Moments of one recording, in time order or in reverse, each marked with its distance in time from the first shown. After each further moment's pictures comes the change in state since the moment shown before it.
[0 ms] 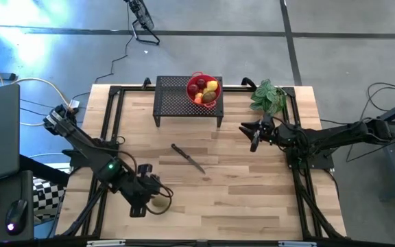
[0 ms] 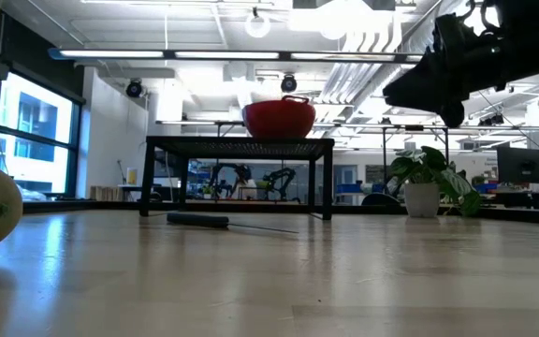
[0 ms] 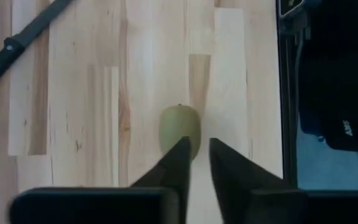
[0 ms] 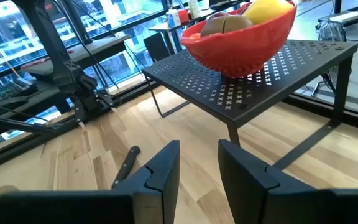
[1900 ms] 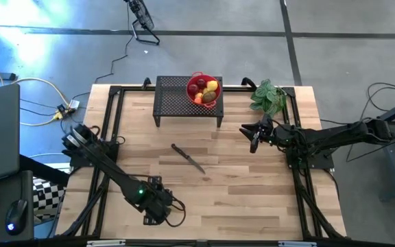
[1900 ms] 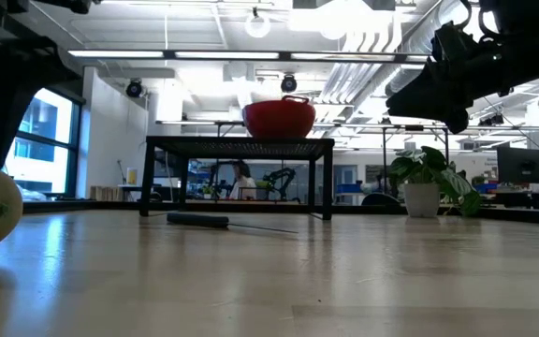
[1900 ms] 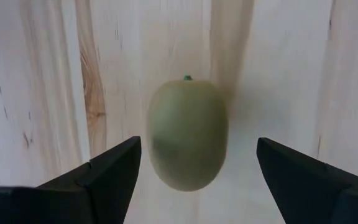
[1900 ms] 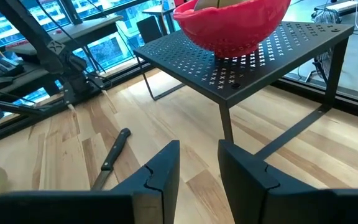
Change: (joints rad) left arm 0.000 0.355 0.000 0.061 0.061 -0.008; right arm 0.000 0.000 0.000 -0.079 0.001 0.001
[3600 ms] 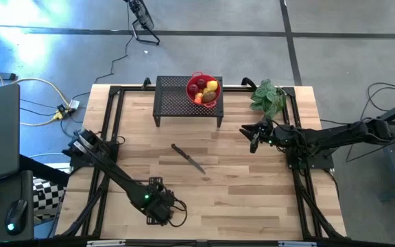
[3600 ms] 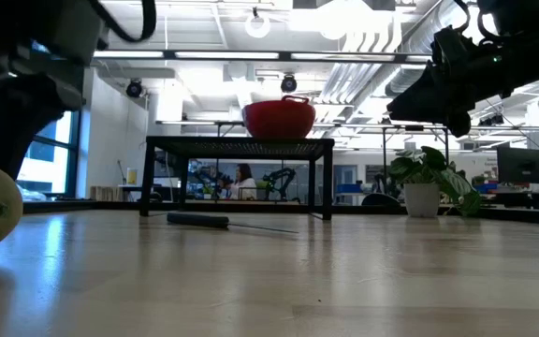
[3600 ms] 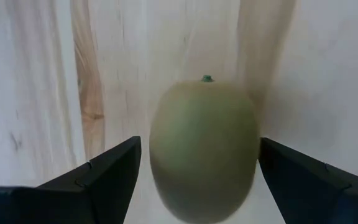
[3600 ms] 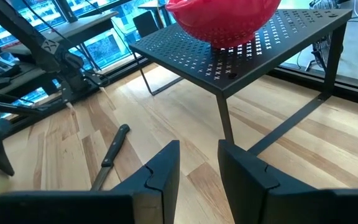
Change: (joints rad) left arm 0.000 0.090 -0.001 0.012 -0.030 -0.029; right arm 0.000 0.000 0.000 -0.027 0.001 0.049
